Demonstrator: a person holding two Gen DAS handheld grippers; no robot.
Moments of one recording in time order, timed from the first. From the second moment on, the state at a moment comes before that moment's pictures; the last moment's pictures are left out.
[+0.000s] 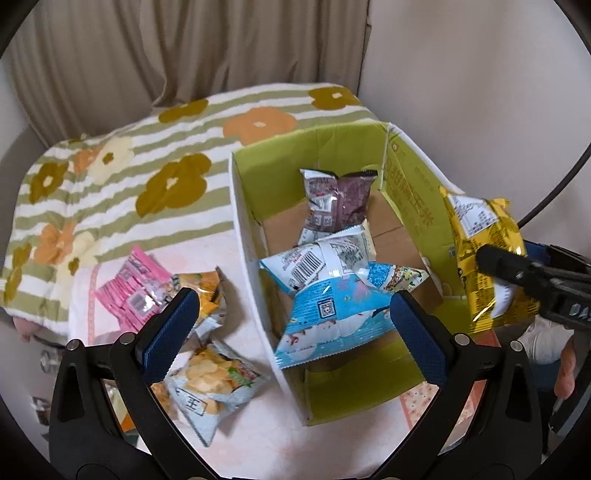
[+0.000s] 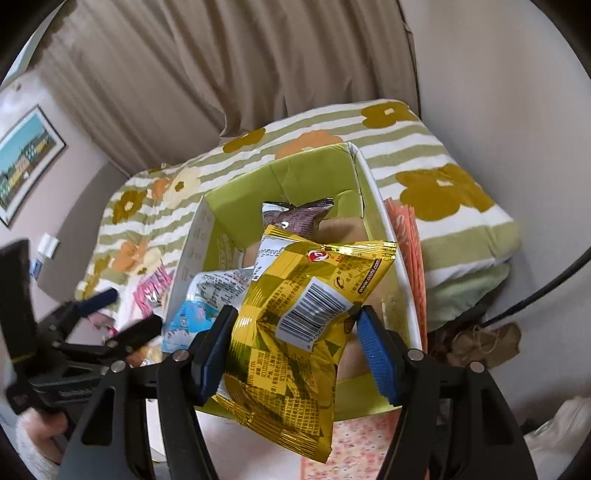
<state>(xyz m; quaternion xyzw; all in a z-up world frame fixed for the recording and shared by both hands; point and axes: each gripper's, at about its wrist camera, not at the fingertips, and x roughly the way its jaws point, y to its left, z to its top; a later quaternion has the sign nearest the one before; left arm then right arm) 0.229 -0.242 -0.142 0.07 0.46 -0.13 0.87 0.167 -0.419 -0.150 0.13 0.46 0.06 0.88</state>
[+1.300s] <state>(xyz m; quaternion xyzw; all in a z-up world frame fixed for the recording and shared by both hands) 0.181 -0.214 -0.130 0.03 0.46 -0.09 0.88 0.146 -0.394 -0.155 0.03 0.45 0.10 0.88</state>
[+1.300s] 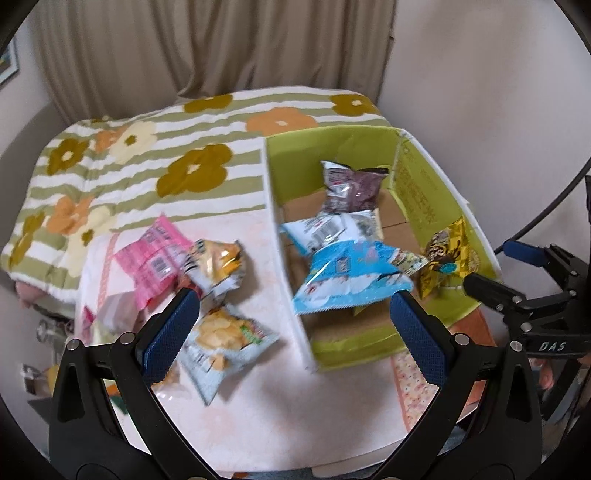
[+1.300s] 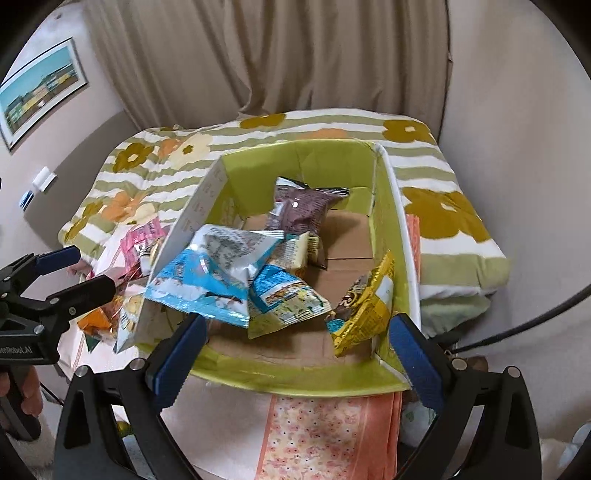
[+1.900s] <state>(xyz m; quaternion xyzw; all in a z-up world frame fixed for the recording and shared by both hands) 0.117 -0.085 -0.149 0.02 0.48 -0.03 0.88 0.126 -0.310 -0.126 0.00 0.41 0.17 0.90</state>
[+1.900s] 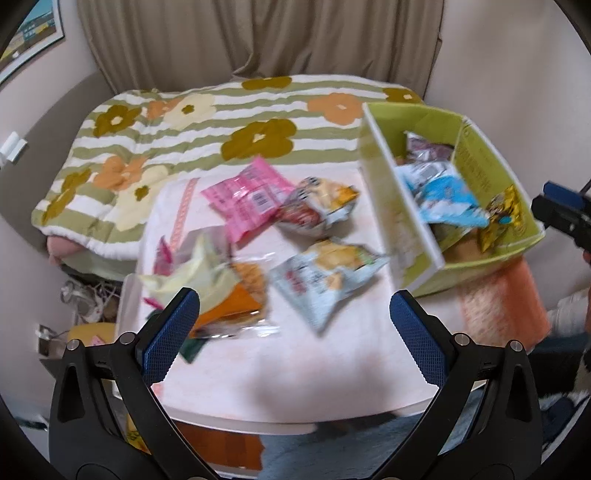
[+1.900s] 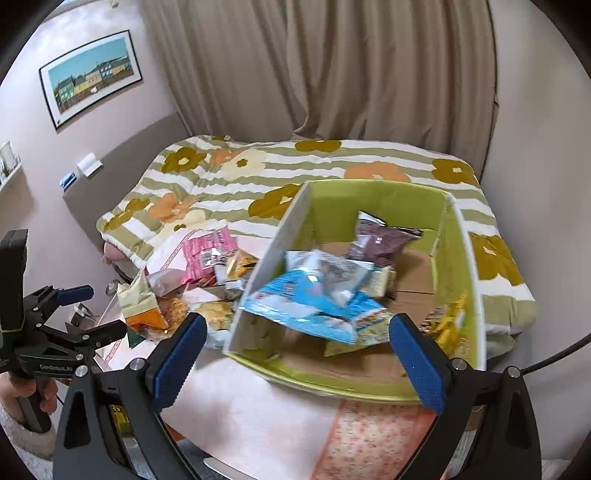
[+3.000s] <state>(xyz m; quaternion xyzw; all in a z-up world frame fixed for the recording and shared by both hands) 0.167 -0.006 -0.271 0.30 0.49 -0.19 0.79 0.121 -0.159 -0.244 0.25 0.51 0.00 0.82</state>
